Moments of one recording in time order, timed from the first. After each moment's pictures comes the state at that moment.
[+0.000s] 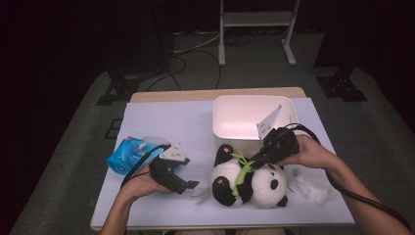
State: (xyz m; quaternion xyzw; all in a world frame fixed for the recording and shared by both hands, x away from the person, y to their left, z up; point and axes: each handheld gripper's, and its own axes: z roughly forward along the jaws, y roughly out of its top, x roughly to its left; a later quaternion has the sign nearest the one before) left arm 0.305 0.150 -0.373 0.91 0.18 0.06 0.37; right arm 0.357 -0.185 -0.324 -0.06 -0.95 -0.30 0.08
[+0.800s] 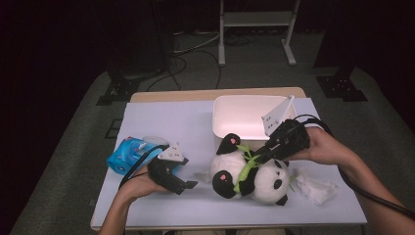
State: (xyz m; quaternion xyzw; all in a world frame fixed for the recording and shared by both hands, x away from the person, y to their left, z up) left arm 0.303 0.154 -0.370 0.91 0.19 0.06 0.37; right arm 0.331 -0.186 -0.267 -0.03 -0.95 -0.30 0.02
